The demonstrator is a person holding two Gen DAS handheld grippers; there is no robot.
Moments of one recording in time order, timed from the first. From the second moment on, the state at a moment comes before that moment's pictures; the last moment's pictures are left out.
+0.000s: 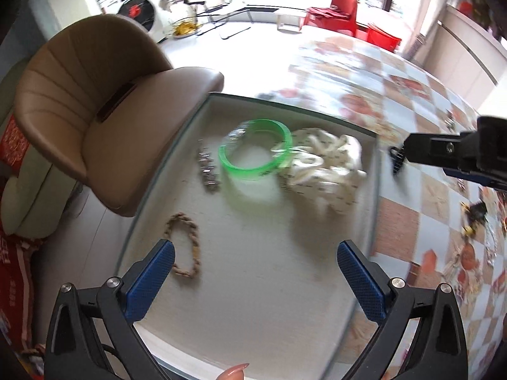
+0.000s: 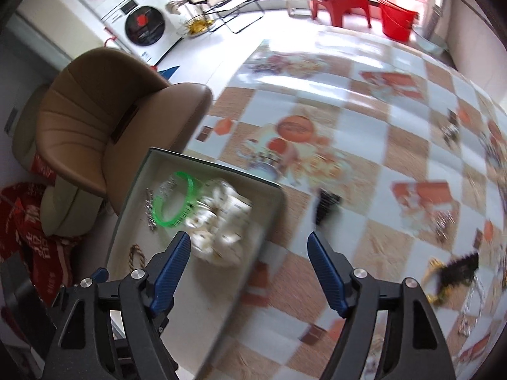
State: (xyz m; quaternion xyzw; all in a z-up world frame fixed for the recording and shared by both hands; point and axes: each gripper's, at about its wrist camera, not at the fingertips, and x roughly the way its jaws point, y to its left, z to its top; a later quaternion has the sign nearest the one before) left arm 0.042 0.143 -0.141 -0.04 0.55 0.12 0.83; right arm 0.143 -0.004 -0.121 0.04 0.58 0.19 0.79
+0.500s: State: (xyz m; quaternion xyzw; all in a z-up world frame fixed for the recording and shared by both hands) left arm 0.042 0.046 -0.125 0.02 0.55 0.03 0.83; right arm 0.103 -0.149 -0.120 0.12 0.59 0.08 0.80
